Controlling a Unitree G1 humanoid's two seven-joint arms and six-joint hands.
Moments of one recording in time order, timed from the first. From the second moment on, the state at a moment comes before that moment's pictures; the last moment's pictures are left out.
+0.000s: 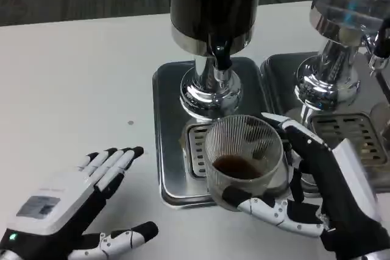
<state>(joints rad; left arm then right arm) 0.35 0.65 0.00 -0.03 0.65 -0.50 0.00 0.40 -0.20 0.20 -0.31 -0.44 -0.36 -0.12</state>
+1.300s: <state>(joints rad) 0.38 0.60 0.01 -0.06 0.67 -0.44 0.01 0.41 -0.19 0.17 -0.33 -0.42 -0.36 -0.09</state>
